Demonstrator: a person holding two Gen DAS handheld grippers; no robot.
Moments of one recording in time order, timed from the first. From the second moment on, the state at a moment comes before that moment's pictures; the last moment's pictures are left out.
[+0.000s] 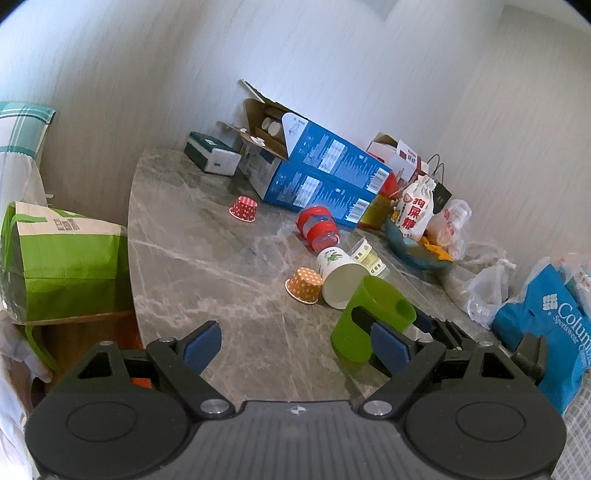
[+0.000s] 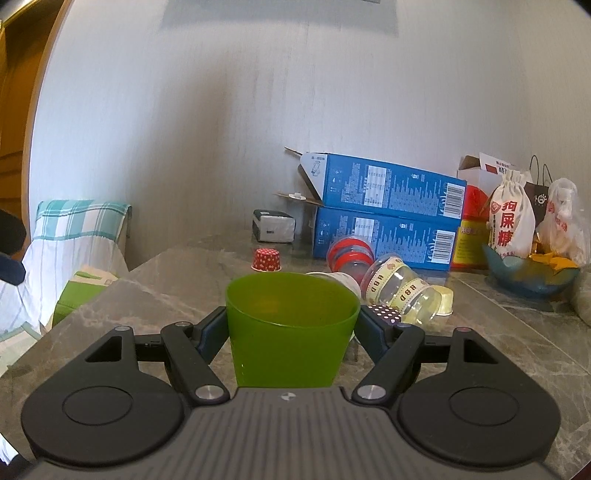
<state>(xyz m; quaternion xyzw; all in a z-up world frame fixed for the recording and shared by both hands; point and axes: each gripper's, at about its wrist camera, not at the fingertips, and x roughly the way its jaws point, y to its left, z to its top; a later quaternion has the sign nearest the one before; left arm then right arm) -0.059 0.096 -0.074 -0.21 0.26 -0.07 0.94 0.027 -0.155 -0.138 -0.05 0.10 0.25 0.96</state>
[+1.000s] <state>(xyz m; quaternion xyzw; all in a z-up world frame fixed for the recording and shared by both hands) -0.067 0.035 -0.040 -0.04 0.25 -0.03 0.97 -0.025 -0.220 -0.081 0.01 0.22 0.19 0.96</state>
